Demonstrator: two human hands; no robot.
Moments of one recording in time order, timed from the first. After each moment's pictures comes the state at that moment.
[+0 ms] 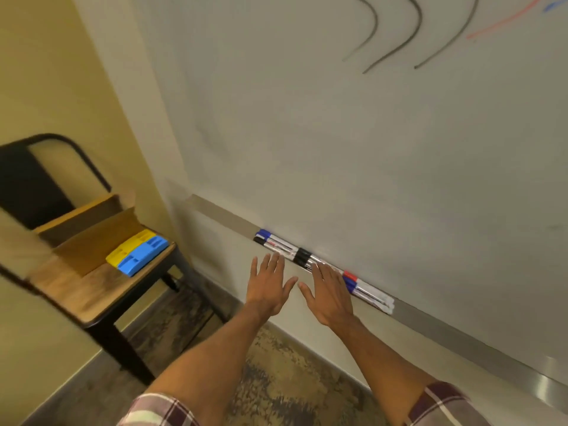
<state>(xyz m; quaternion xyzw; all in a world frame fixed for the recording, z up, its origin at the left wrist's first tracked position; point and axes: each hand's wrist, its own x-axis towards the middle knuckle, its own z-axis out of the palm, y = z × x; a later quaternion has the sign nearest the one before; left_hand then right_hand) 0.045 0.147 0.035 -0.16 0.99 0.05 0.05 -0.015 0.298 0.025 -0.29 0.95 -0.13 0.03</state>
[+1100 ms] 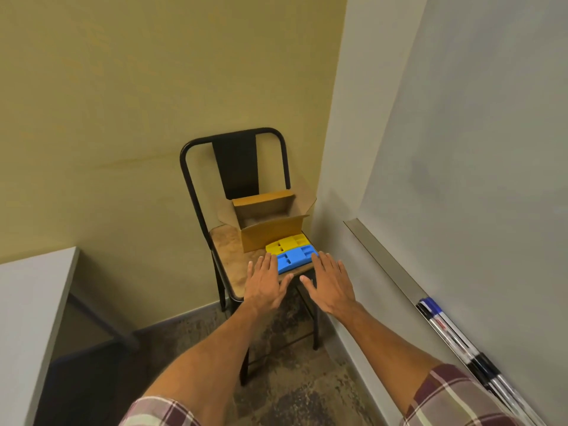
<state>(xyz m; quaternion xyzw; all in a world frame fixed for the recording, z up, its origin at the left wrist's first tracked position) 0.232 -0.122 0.045 -0.50 0.85 0.16 -0.04 0.077 -0.052 0.048 -0.59 0.80 -0.06 0.07</state>
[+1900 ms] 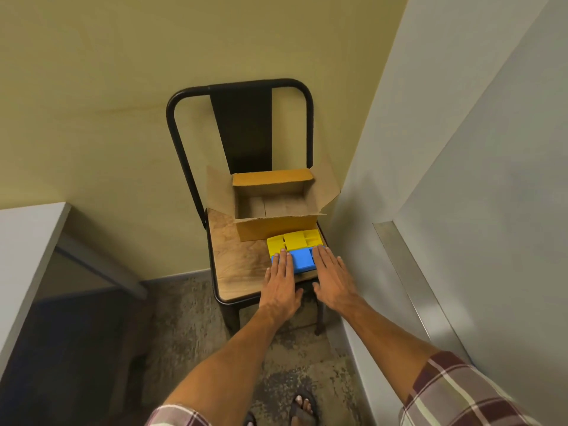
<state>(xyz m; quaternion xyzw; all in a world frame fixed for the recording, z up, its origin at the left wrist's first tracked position) 0.150 -0.183 -0.050 -0.54 0.81 0.23 0.02 0.004 -0.170 -0.035 -0.67 0.72 0.06 0.14</state>
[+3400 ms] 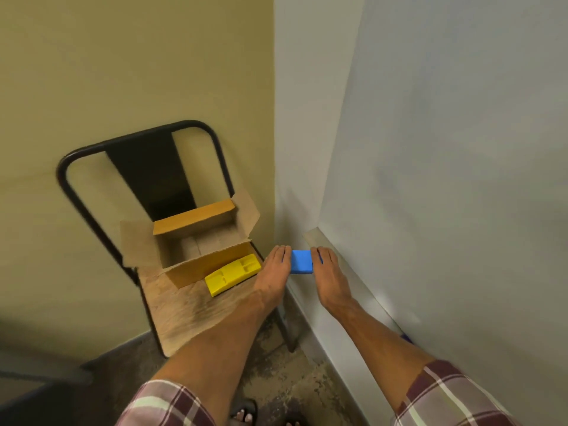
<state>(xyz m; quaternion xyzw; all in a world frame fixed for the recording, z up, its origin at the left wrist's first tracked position) 0.033 -0.214 0.001 -0.41 0.89 0.18 -0.05 -0.087 -0.136 0.004 -0.54 0.82 -0.16 0.10</state>
